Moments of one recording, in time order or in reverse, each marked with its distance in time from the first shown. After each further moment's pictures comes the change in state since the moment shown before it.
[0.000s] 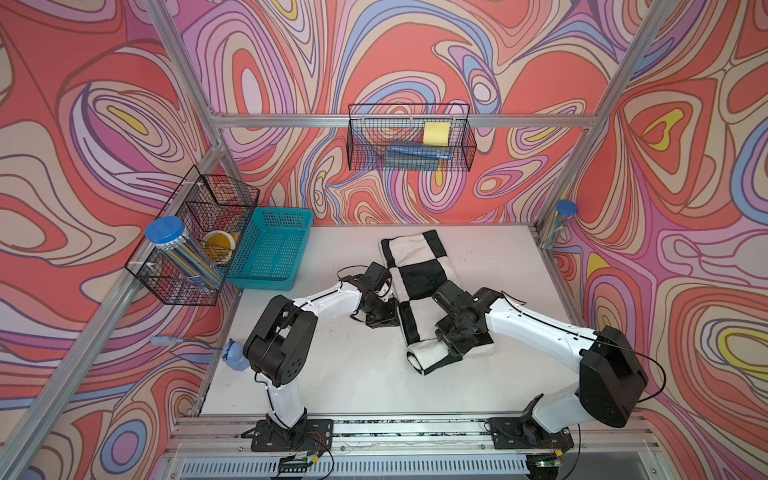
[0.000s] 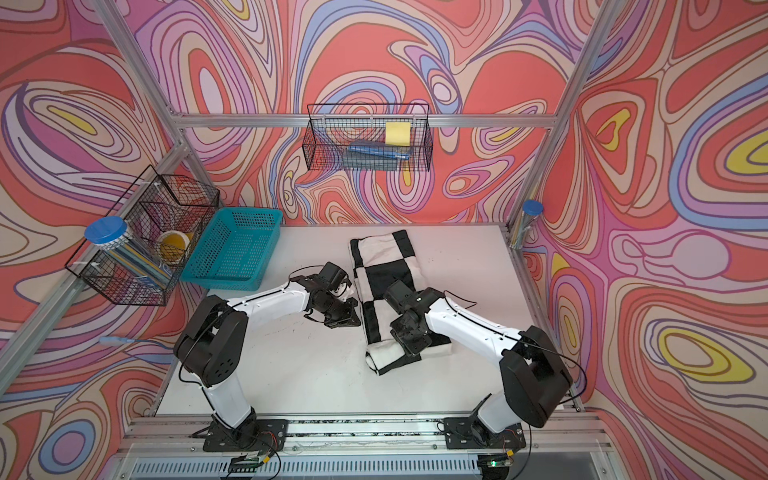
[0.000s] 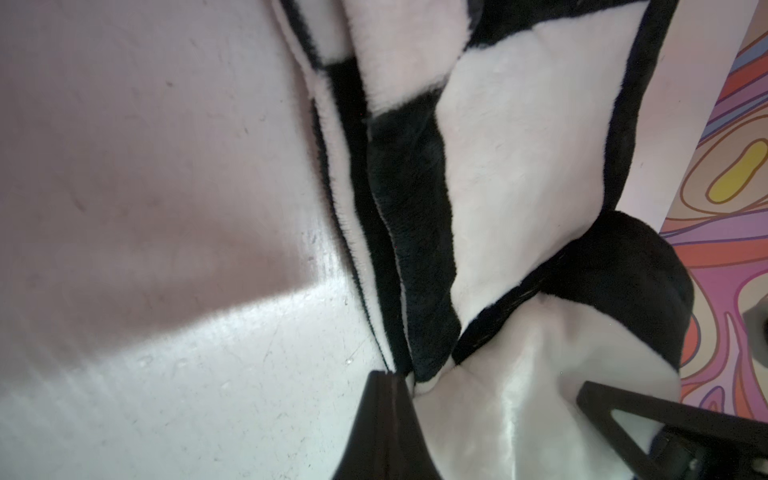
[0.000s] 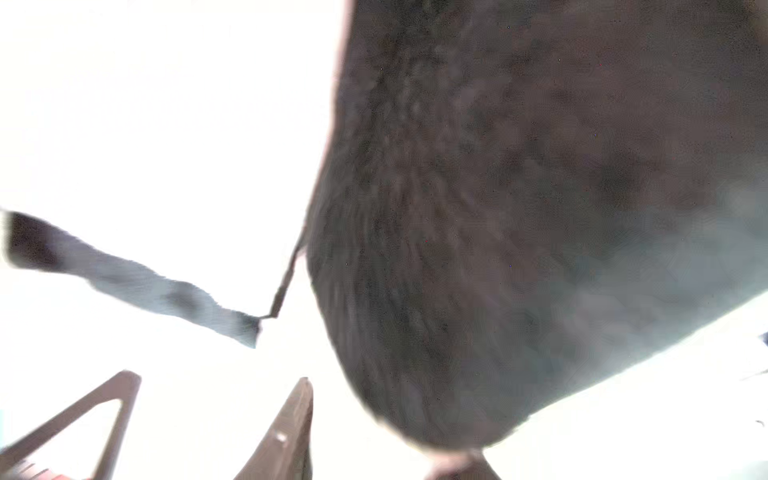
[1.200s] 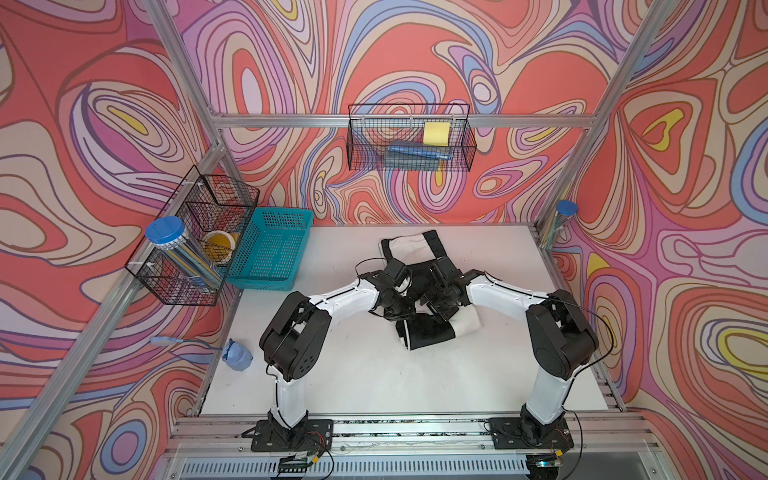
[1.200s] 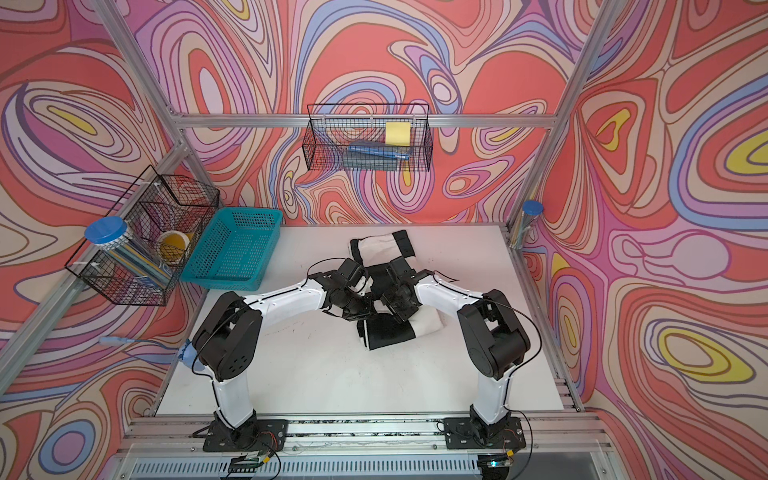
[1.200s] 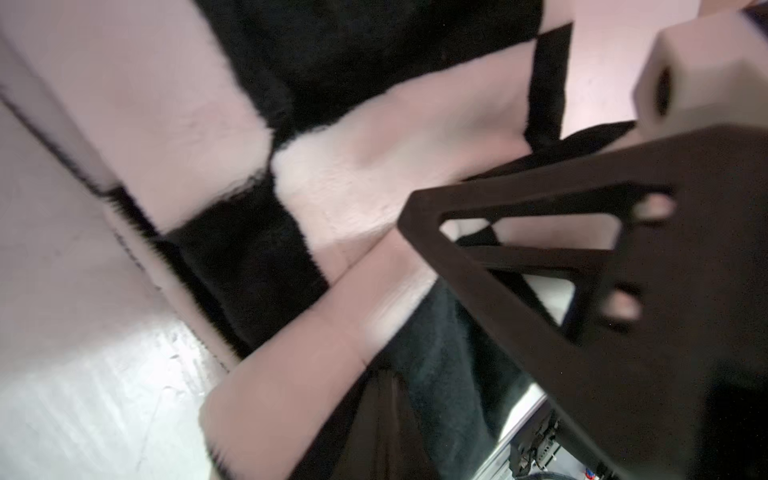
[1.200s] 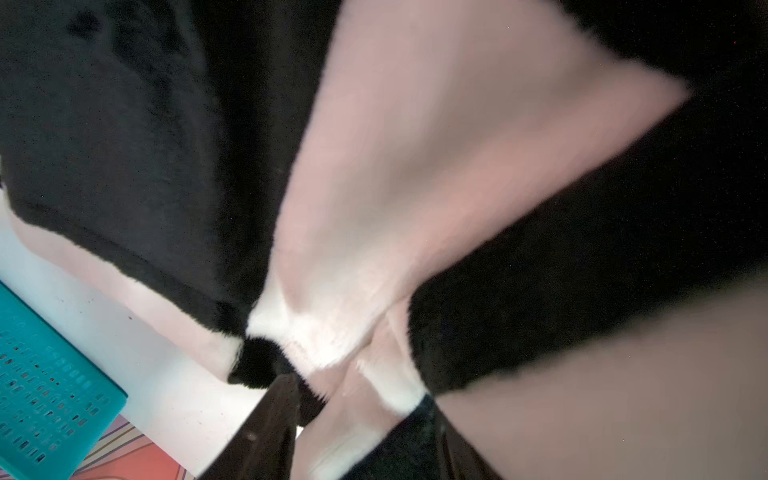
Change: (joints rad) left arm -0.105 0.103 0.147 0.060 -0.086 -0.055; right arm -0.169 0.315 0.131 0.377 -0.064 -0.234
